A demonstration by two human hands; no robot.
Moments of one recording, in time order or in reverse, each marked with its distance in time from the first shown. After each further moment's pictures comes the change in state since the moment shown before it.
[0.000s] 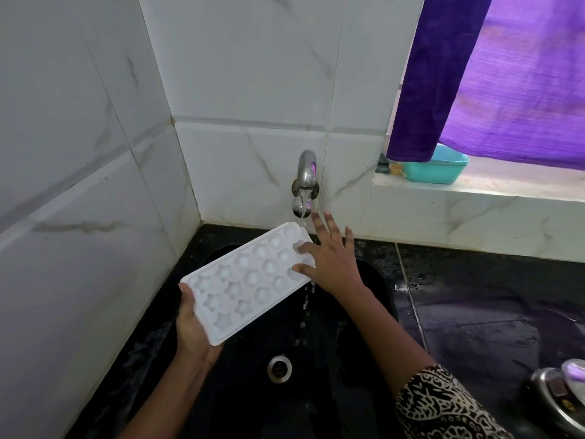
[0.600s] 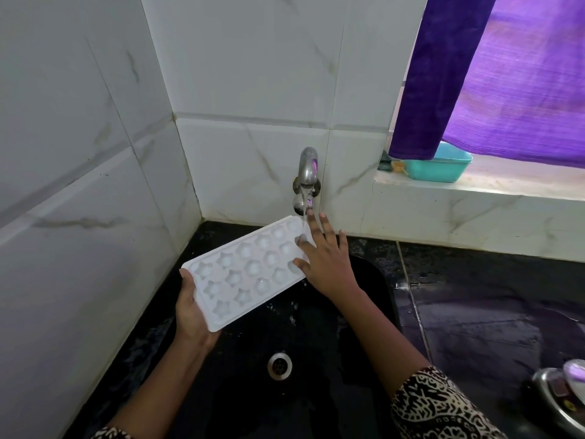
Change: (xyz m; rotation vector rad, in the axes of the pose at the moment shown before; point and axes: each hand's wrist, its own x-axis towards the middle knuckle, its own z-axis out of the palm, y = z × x) left_hand 0.009 0.010 0.011 -0.091 0.004 -0.011; right_hand 0.000 -0.005 0.012 0.005 0.038 -0.011
